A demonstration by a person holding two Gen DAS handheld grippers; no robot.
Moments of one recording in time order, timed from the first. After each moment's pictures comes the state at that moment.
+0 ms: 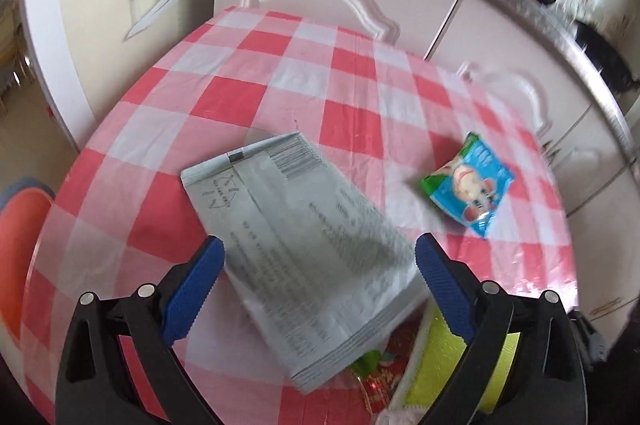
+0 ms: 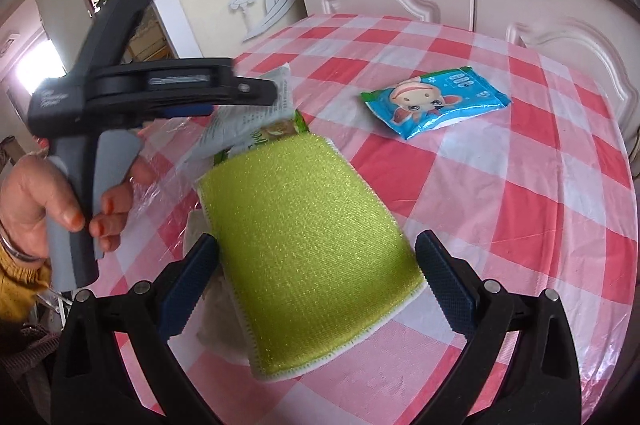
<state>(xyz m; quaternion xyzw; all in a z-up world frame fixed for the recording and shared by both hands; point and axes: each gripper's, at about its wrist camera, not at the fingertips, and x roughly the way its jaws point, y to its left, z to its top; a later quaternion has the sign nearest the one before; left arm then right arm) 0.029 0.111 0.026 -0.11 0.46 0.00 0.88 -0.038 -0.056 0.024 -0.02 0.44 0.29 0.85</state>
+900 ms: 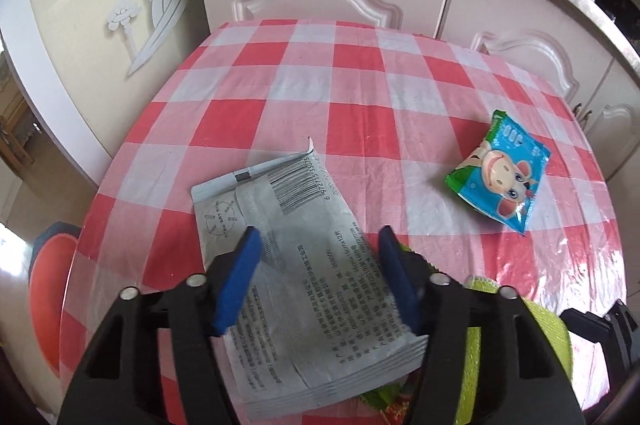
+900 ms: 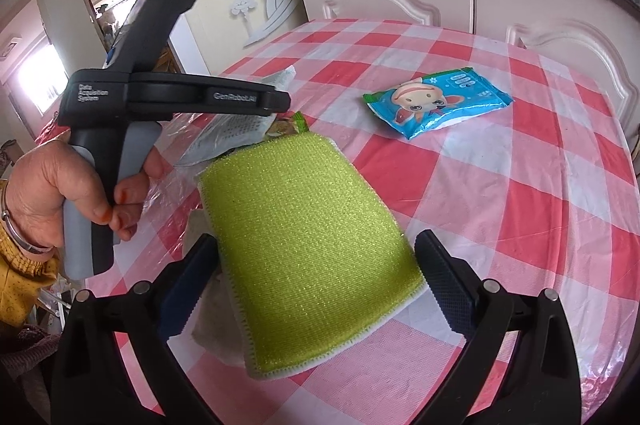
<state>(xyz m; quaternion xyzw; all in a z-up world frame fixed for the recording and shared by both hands) 0.043 0.092 0.024 -0.03 0.46 0.02 0.88 -0.041 -0.056 0.019 -0.01 0.43 0.29 0.85</state>
